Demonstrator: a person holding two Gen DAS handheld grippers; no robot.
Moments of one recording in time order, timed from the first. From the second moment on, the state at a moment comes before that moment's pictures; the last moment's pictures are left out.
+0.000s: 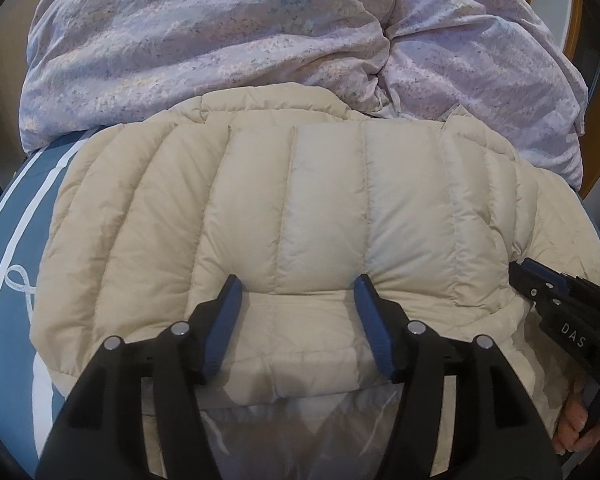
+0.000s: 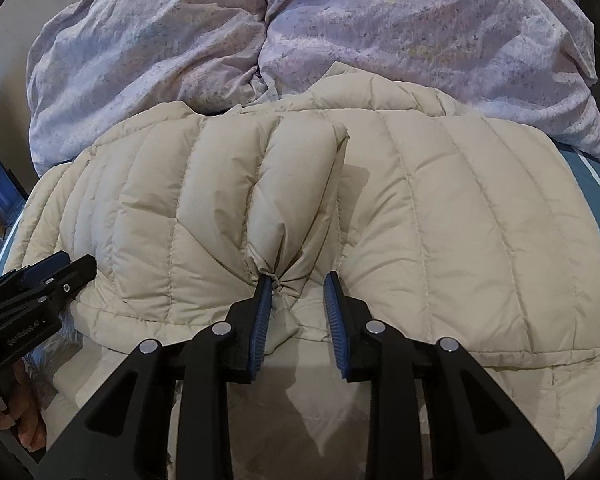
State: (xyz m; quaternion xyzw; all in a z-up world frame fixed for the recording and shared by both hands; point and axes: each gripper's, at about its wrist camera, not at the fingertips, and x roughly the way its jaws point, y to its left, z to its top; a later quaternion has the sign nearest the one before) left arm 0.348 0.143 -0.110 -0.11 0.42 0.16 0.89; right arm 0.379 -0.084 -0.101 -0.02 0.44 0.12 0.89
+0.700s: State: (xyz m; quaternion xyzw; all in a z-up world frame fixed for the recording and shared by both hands) left arm 0.149 0.177 -0.077 -0.15 0.42 0.14 0.88; right arm 0.260 -0.191 -0.037 -0.01 0.45 0.17 0.88
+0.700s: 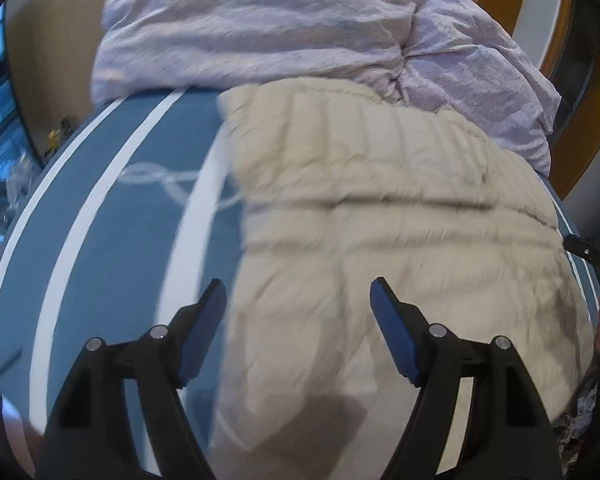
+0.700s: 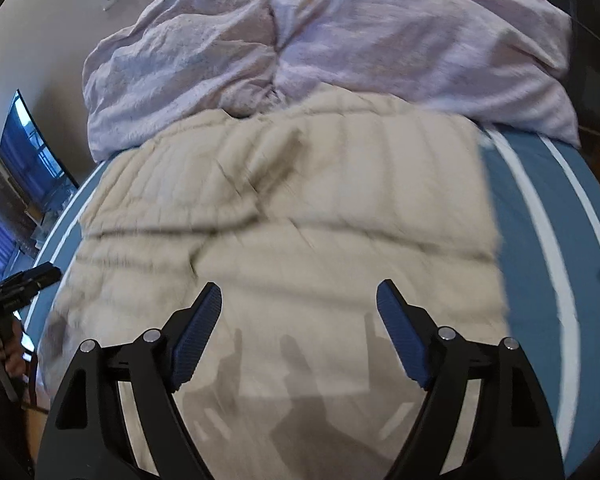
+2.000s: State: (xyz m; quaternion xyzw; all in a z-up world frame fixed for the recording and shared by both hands) left arm 0.016 0.146 -0.117 -0.23 0.42 0.08 0.88; right arm 0.125 -0.329 -0.088 0.16 0.48 0.19 0.84
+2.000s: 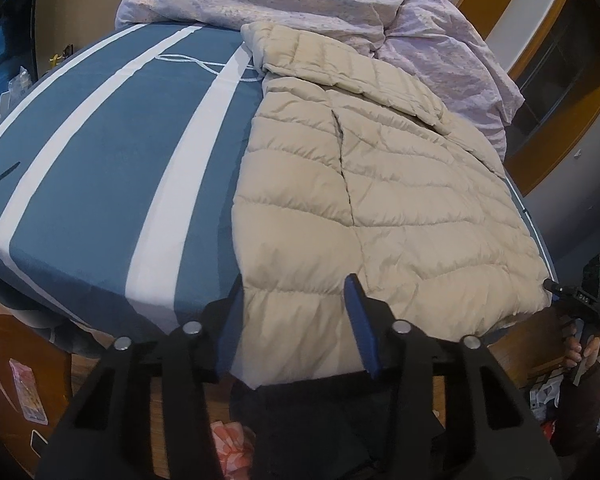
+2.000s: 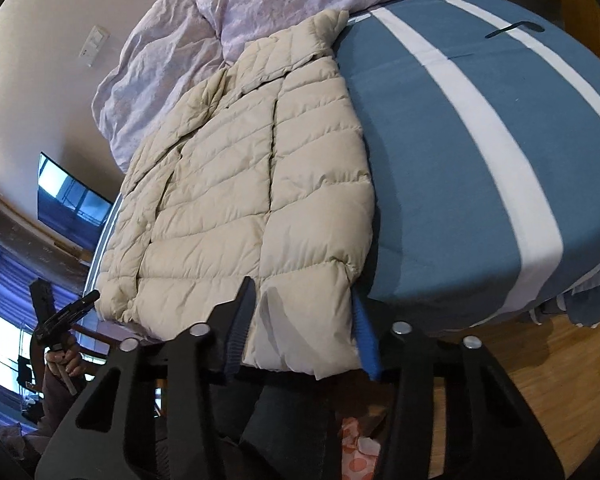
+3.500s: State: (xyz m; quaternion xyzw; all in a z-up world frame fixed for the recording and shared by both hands) left arm 0.171 0.184 -0.007 -0.11 0.35 0.20 0.91; right arm 0.295 -0.277 0.002 0.11 0.36 0.09 0.92
